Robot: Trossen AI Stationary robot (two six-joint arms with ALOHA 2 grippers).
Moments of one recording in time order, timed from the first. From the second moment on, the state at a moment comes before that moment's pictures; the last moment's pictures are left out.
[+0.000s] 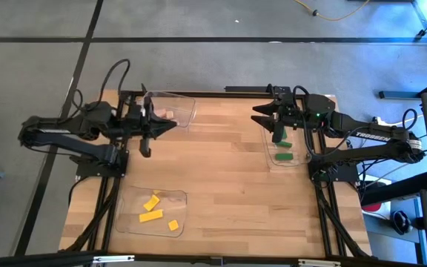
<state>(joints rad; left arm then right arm) -0.03 0.80 0.92 0.00 -0.15 -0.09 -0.24 0.92 0.84 0.02 -0.06 0.33</state>
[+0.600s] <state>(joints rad) -0.03 0.39 0.33 0.40 -0.20 -0.21 -0.24 0.92 0.84 0.02 -0.06 0.33</state>
